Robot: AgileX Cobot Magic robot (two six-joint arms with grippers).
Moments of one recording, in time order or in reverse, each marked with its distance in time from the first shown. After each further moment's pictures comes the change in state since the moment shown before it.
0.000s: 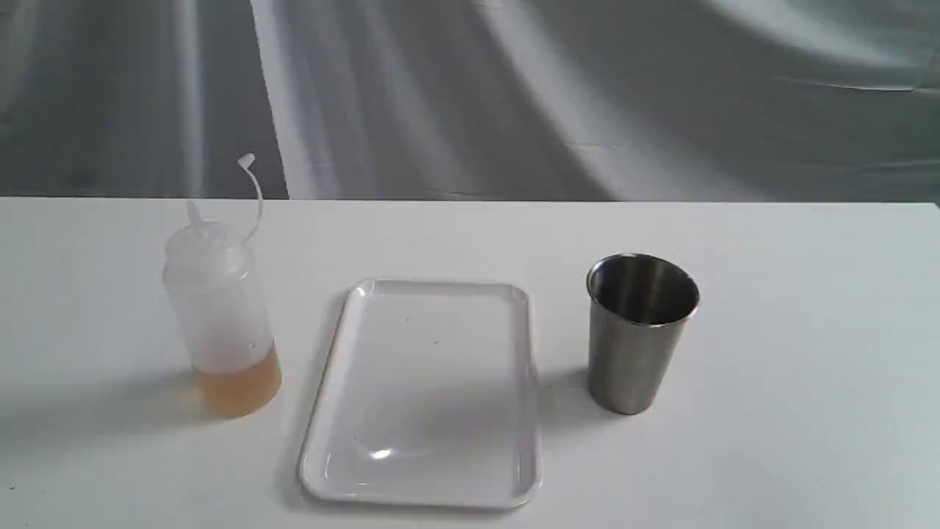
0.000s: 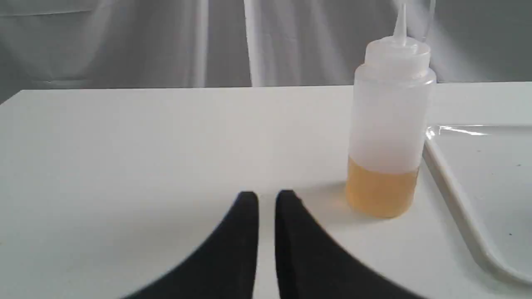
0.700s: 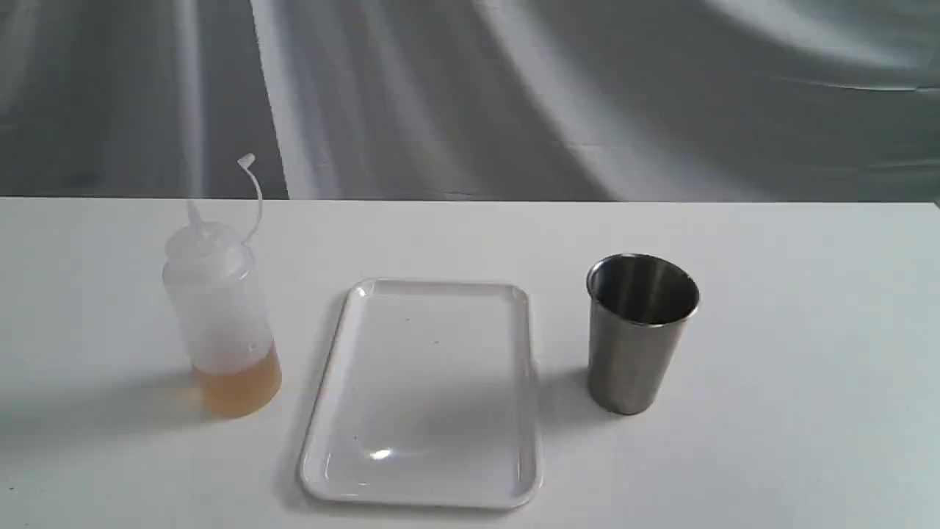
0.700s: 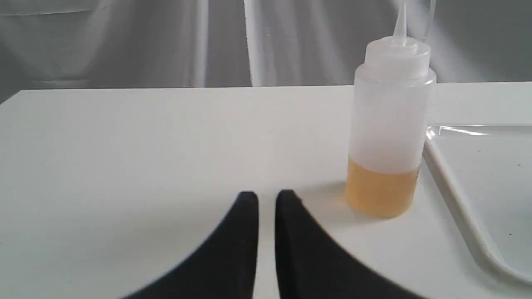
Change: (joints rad) left arm 0.000 0.000 0.000 0.000 0.000 0.000; right arm 0.000 -0.001 -0.008 -0.771 -0.449 0.975
